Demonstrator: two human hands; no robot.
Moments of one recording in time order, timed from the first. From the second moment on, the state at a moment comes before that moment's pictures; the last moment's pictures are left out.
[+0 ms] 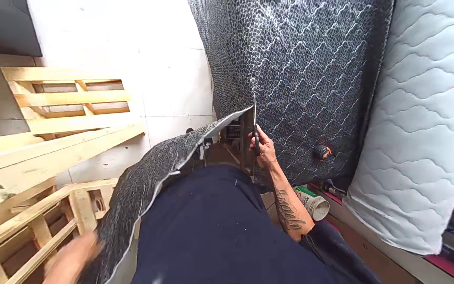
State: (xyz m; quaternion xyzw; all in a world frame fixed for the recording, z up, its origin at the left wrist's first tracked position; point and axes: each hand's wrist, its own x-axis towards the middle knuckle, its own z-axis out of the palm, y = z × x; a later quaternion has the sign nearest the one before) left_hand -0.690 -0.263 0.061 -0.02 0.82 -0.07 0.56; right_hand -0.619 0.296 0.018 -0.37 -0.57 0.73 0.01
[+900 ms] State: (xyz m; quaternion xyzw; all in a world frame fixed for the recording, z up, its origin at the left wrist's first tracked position) left_hand -0.856 0.136 0.012 0.45 0.76 0.22 0.41; right_hand -0.637 0.314 0.024 -0.33 -0.51 0.79 -0.02
